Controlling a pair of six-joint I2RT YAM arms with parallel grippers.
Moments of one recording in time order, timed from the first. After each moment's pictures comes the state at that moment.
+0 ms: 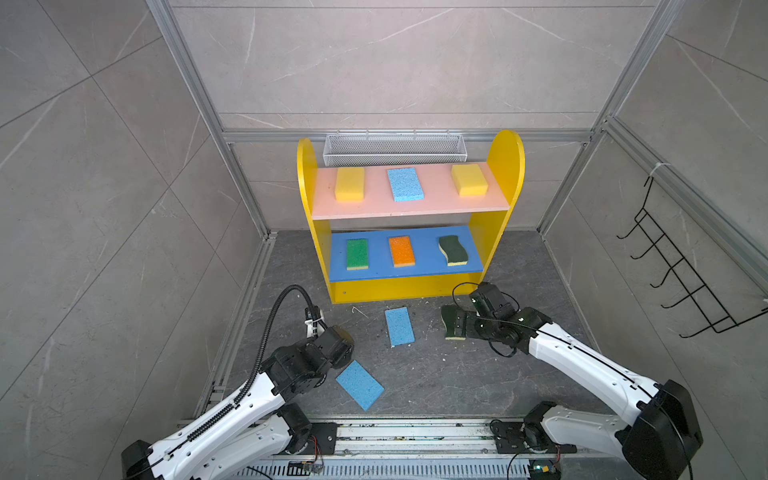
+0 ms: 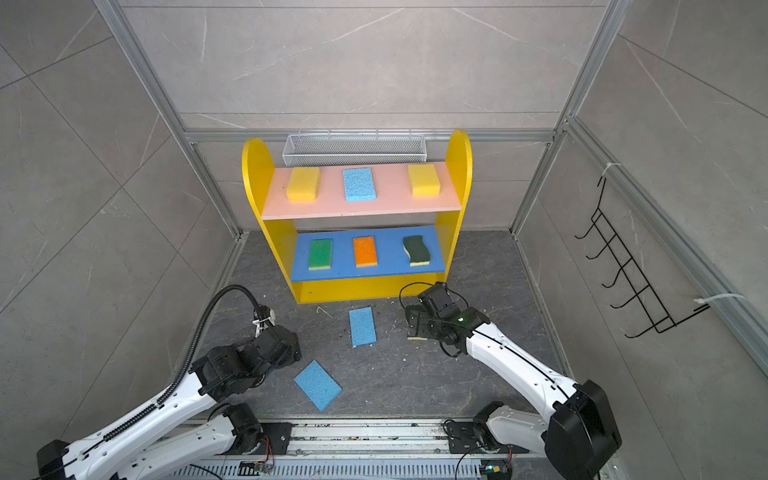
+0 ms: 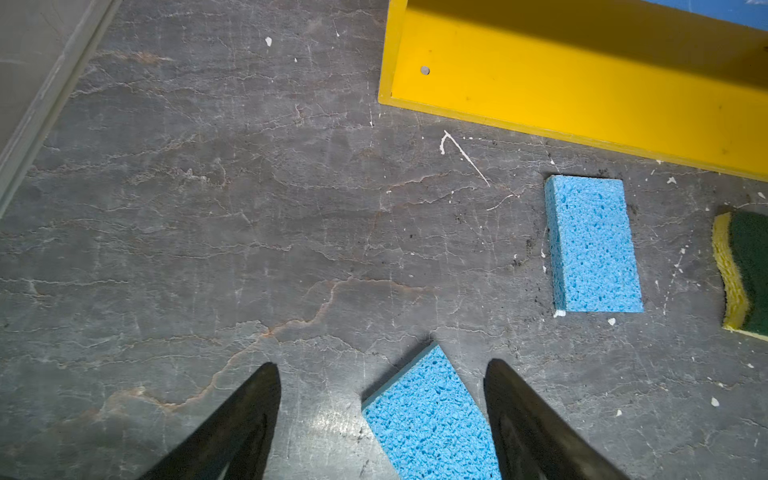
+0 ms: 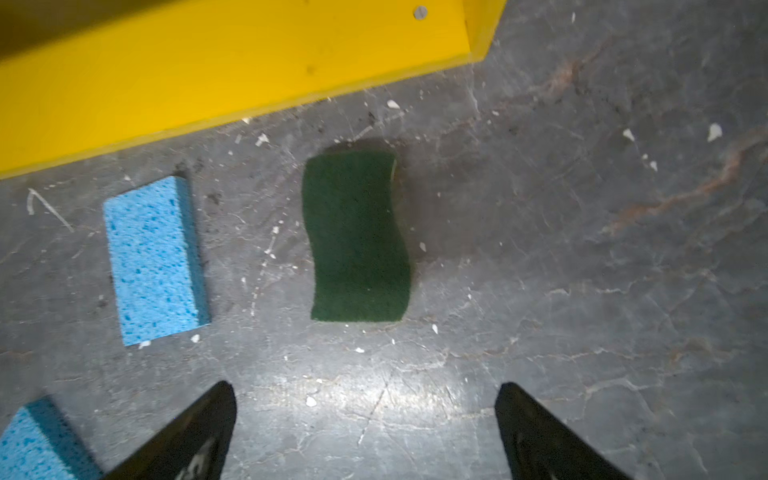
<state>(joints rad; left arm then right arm) -0.86 0.79 0.72 -0.98 -0.53 -0.95 0.56 1.20 0.84 -0.70 0.15 0.61</state>
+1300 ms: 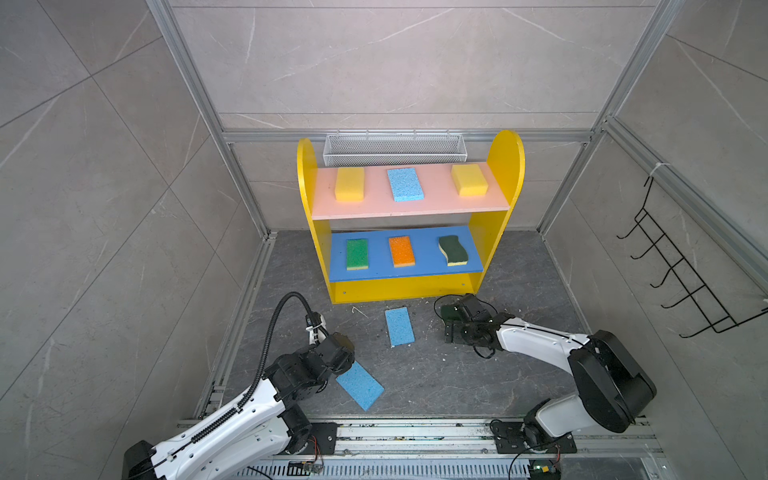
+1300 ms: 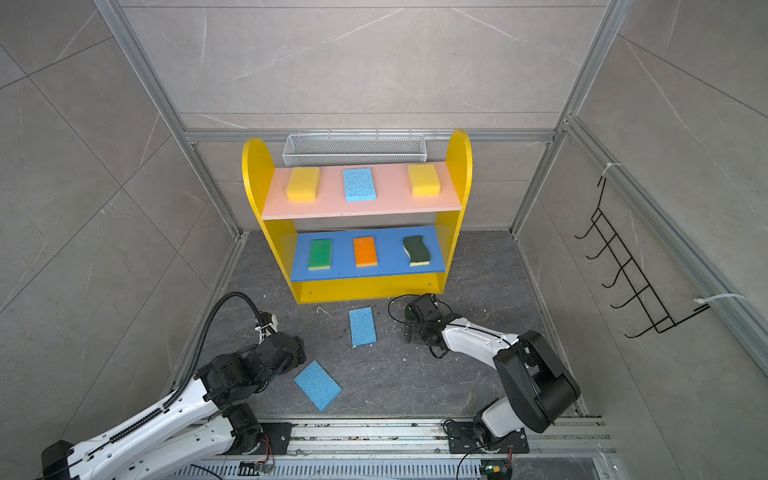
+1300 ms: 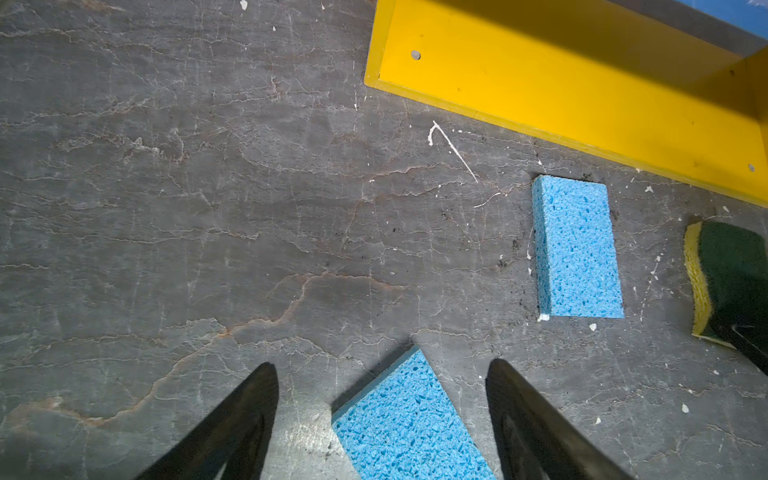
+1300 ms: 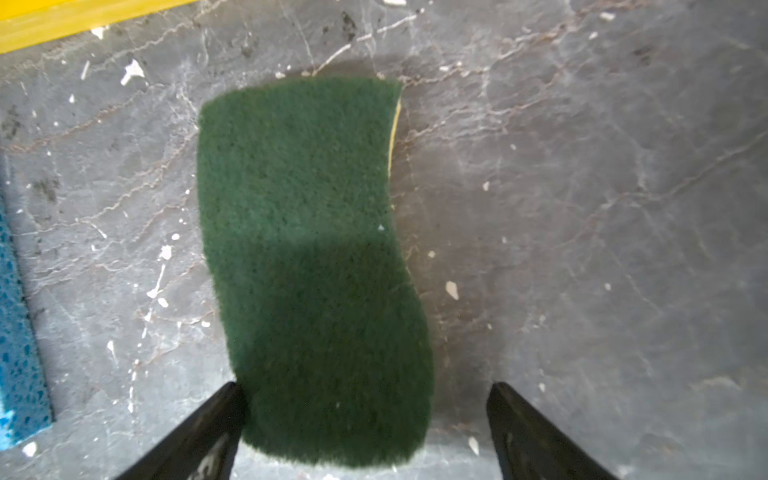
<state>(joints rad) -0.87 0.75 0.61 -0.87 -0.52 -1.02 0.56 1.51 0.73 -0.37 0.16 0.59</state>
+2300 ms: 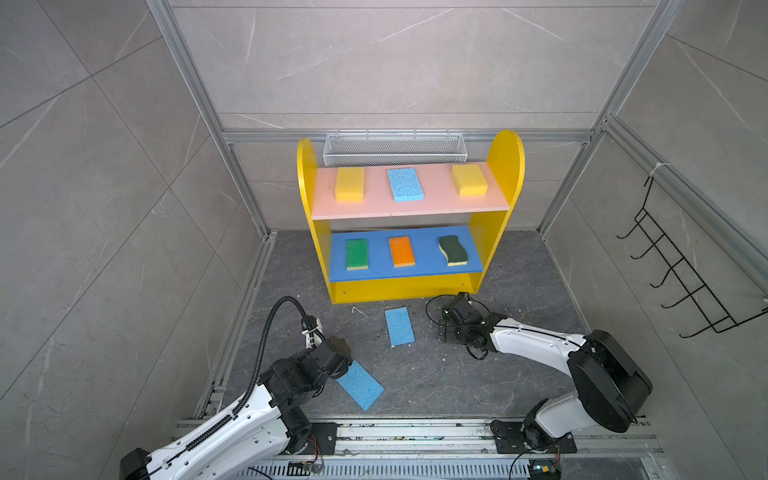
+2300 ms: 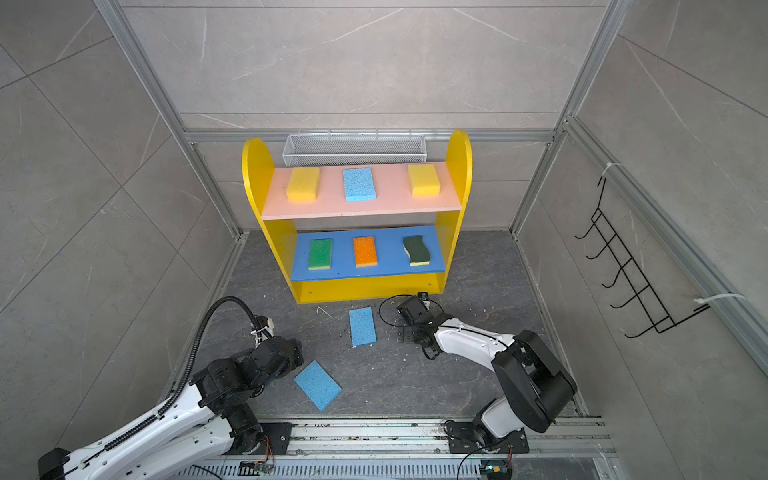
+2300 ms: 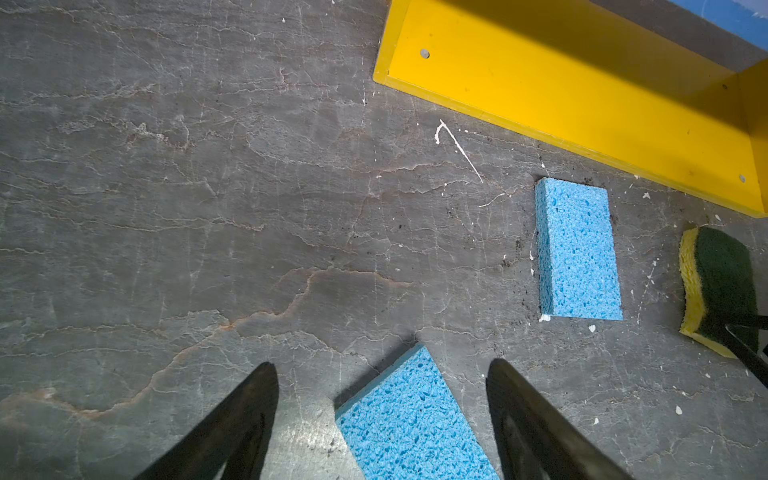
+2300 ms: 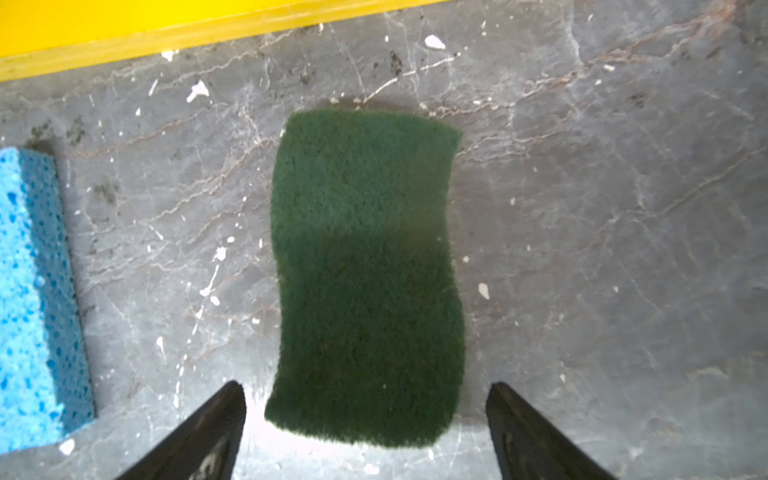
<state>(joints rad) -0.87 0.70 0.58 -0.88 -0.52 -1.04 0.65 1.52 0.77 -0.39 0.26 0.64</state>
